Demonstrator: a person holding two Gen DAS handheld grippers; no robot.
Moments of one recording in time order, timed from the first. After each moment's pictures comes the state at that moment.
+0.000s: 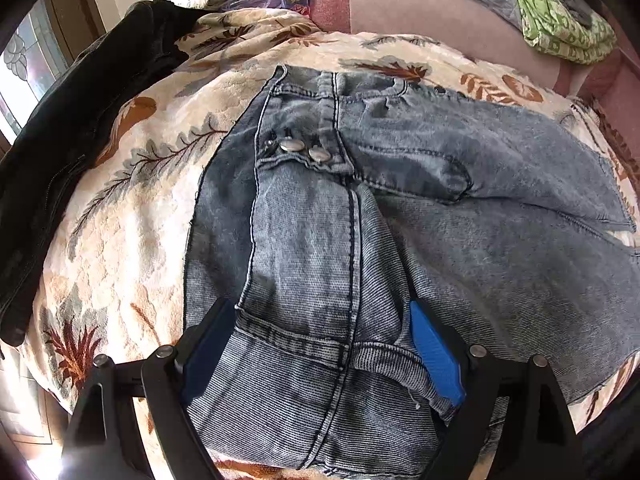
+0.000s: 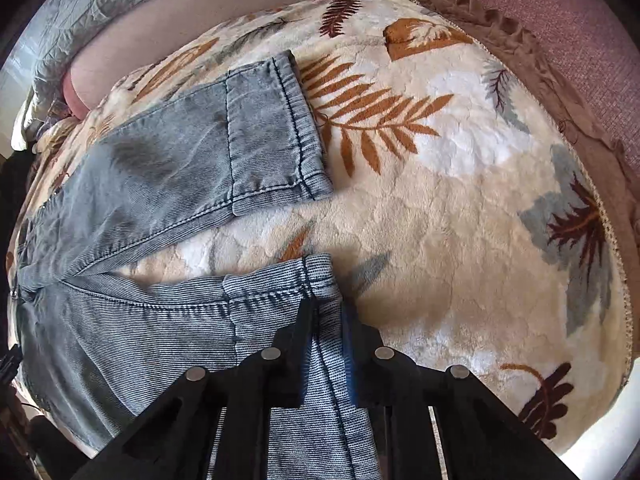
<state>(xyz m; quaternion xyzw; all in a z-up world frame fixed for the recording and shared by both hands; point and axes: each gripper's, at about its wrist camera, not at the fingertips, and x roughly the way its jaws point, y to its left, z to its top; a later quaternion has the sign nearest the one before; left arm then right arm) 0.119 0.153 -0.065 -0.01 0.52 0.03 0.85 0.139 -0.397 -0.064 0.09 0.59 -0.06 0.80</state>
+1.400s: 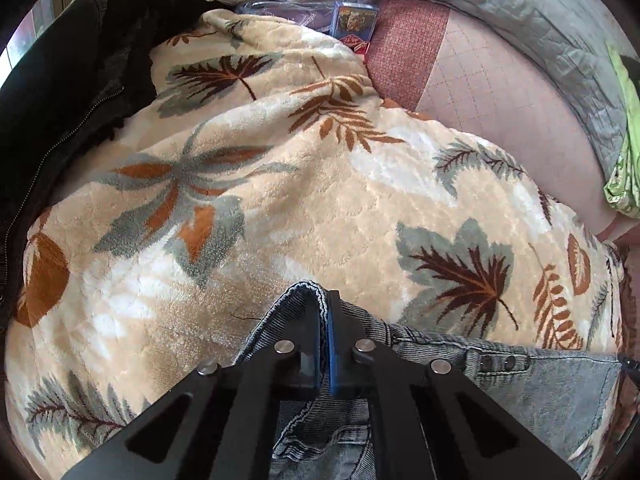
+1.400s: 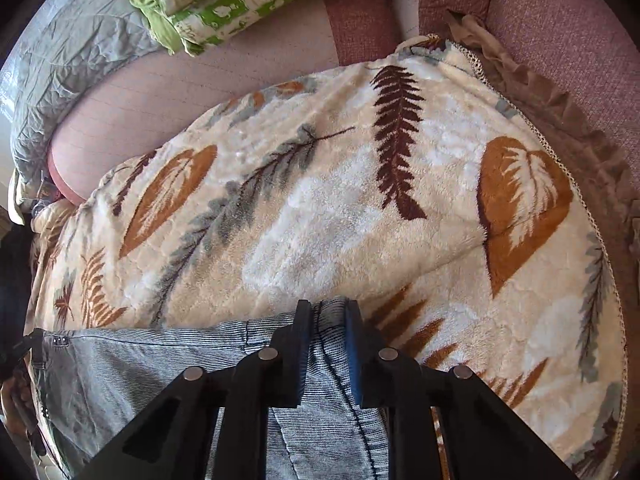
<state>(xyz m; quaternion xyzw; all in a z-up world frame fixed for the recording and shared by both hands) 0.373 0.214 -0.055 -0.14 0.51 0.05 0.85 0.347 -0.424 -0.049 0.16 0.55 -0.03 0.82</state>
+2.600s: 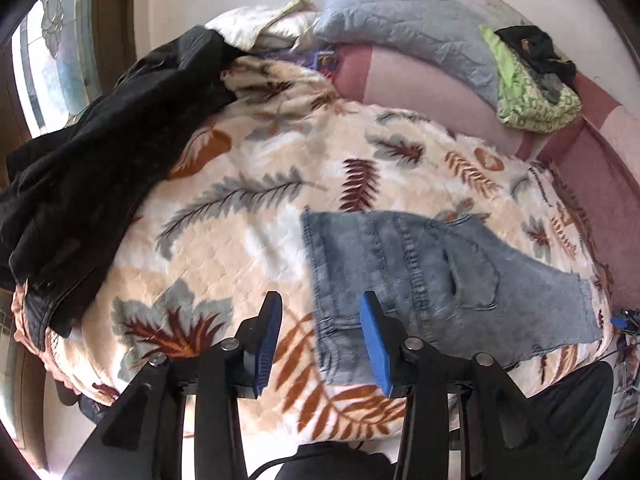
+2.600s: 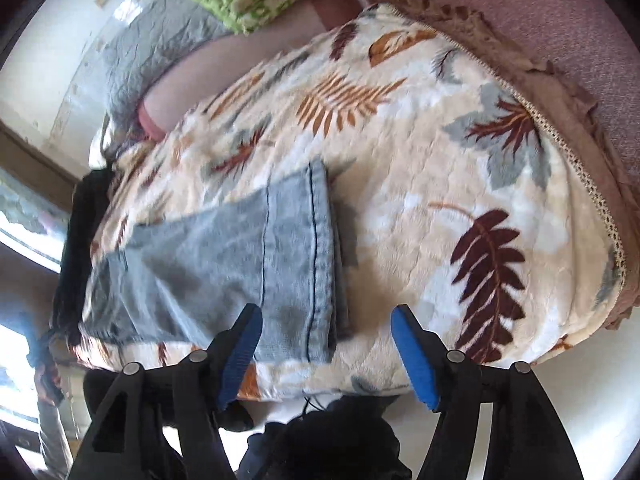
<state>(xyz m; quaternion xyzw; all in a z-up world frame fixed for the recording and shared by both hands) 0.050 0.253 0.030 -0.08 0.44 -0.04 0.89 0.008 -0.482 -0.012 0.27 0.52 0.04 0.81</state>
